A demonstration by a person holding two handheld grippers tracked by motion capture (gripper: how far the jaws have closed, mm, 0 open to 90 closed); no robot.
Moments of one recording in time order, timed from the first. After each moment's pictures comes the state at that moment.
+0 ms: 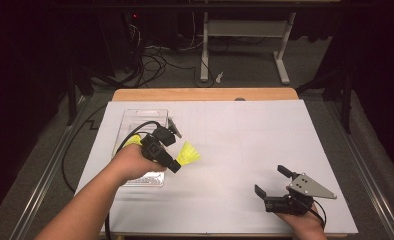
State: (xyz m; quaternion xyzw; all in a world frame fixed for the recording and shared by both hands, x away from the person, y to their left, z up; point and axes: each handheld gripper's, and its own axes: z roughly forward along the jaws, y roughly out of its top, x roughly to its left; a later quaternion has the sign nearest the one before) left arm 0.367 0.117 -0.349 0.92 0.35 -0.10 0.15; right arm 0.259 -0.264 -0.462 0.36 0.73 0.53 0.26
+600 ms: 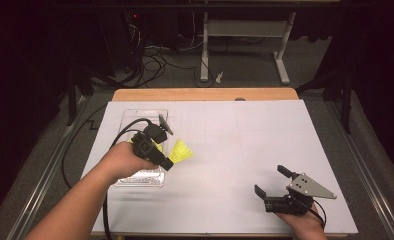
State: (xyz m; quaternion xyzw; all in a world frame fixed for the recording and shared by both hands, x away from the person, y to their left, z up) left arm 0.366 0.136 -0.341 0.92 0.36 -0.09 0.14; right arm 0.259 -0.264 -0.462 0.36 0.73 0.53 0.26
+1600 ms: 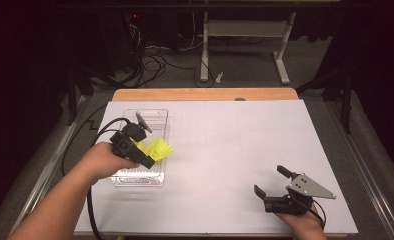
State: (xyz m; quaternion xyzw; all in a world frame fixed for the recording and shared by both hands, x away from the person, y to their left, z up) left arm 0.365 0.185 -0.340 0.90 0.40 -0.08 0.14; right arm 0.259 -0.263 -0.463 0.36 0.73 0.53 0.26
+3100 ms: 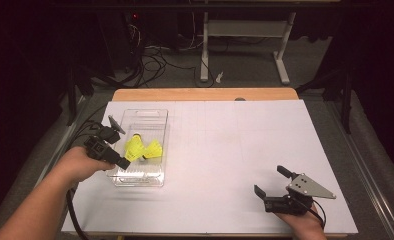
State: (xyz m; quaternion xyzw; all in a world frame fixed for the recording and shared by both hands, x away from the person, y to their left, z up) left arm 0.365 0.250 -0.358 0.87 0.47 -0.07 0.12; right arm 0.259 -0.264 -0.463 0.36 0.73 0.52 0.26
